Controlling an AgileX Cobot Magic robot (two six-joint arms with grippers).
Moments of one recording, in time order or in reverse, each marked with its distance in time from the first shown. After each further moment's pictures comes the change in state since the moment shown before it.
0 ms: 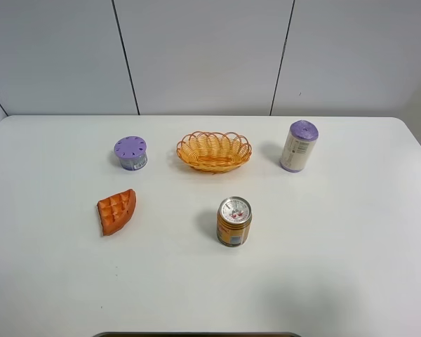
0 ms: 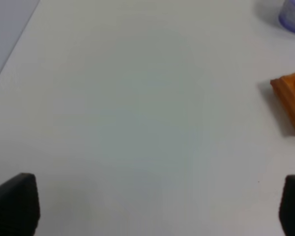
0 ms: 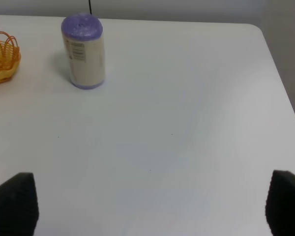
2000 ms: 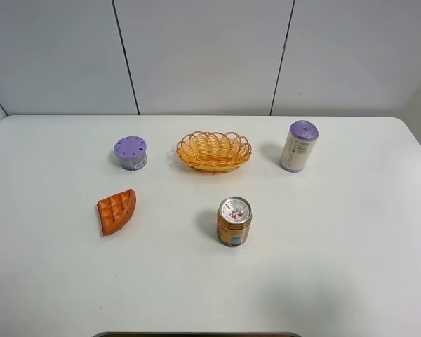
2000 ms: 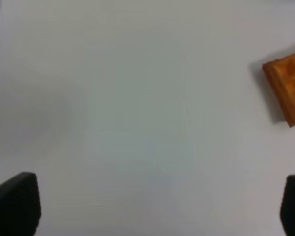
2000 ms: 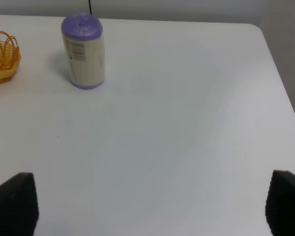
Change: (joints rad) left arm 0.000 0.819 -0.431 -0.053 -0.003 0.105; right arm 0.000 0.000 0.000 0.000 0.000 0.000
